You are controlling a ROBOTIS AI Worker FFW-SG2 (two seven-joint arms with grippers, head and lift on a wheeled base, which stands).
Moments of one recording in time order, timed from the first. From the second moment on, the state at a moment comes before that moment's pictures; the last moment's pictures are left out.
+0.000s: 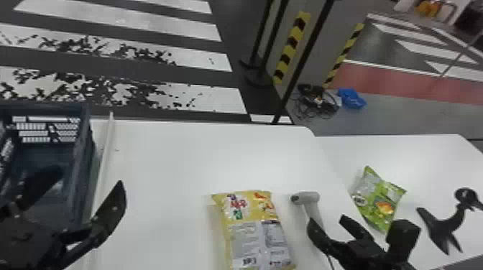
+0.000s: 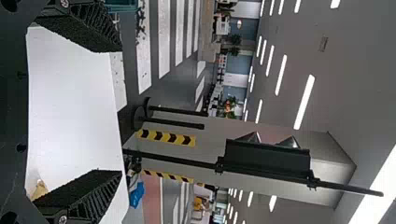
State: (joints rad) left arm 0.58 0.24 -0.16 -2.28 0.23 0.15 -0.17; right arm 0.63 -0.24 -0.43 -1.90 -0.41 0.23 0.39
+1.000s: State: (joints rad) left arm 0.57 0.25 -0.15 -2.27 0.25 0.15 -0.17; right arm 0.45 -0.24 -0.49 -1.88 -0.41 0.87 0.81
